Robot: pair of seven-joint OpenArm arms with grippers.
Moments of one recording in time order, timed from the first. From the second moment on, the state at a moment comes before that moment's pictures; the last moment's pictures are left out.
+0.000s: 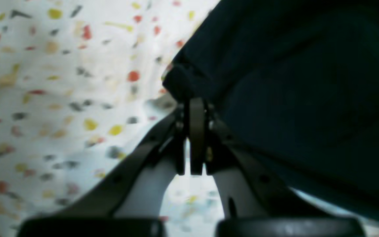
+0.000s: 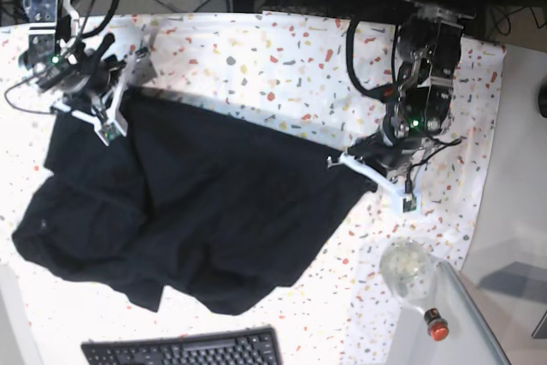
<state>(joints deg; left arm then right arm) 3.5 -13.4 6.9 89.4 -18.6 14.3 40.4 -15.8 7.0 9.5 93.1 0.8 33.0 -50.1</state>
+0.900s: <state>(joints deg) 10.3 -12.9 6.2 83.2 -14.4 14.3 40.2 2.7 11.6 37.7 71.6 11.9 28.0 -49.5</state>
